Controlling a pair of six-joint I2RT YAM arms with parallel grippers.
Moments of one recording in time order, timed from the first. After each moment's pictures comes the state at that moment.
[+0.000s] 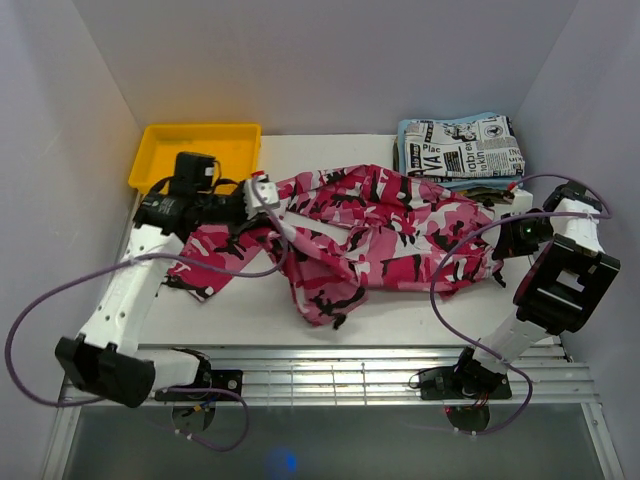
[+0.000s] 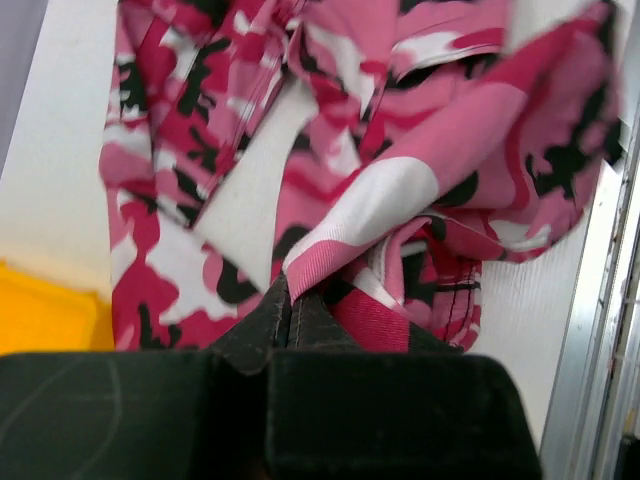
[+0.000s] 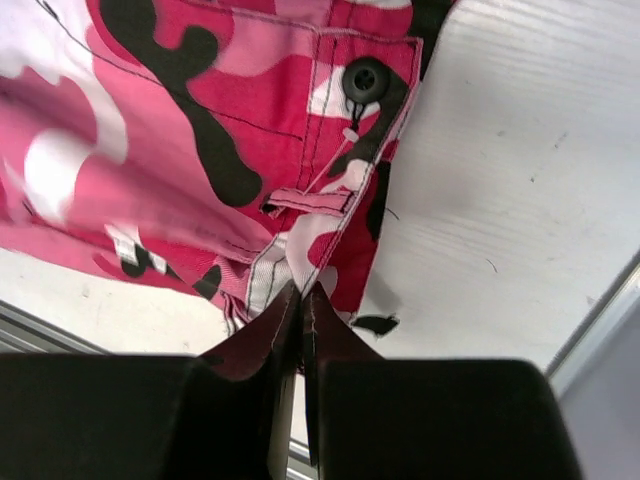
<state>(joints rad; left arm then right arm) -0.36 1.32 1.41 -0.89 0.70 0.87 -0.51 1.71 1.29 -1.02 -0.52 -0.71</state>
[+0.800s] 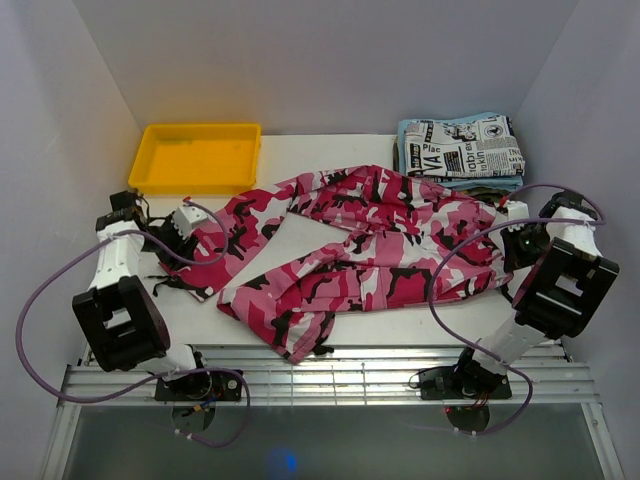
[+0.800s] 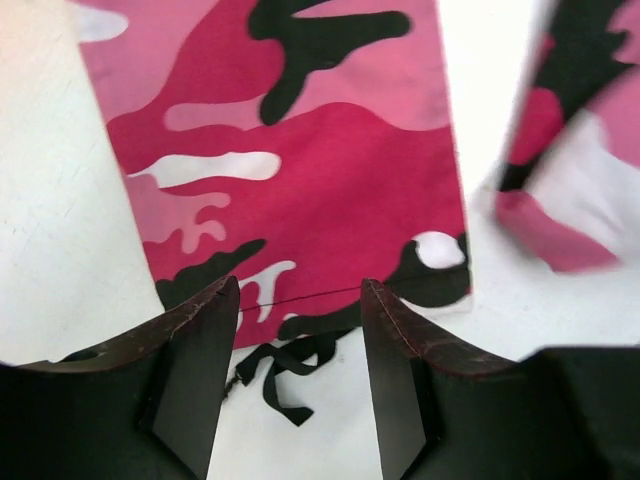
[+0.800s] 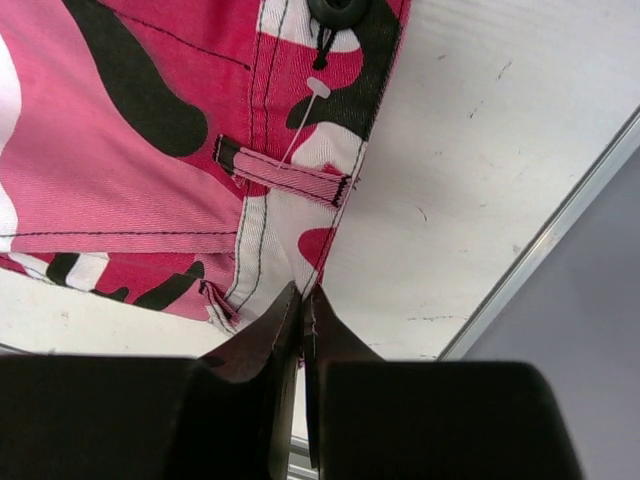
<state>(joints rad) 0.37 1.43 1.07 -0.93 0.61 1.28 -0.52 1.68 1.20 -0.94 -0.32 -0.88</state>
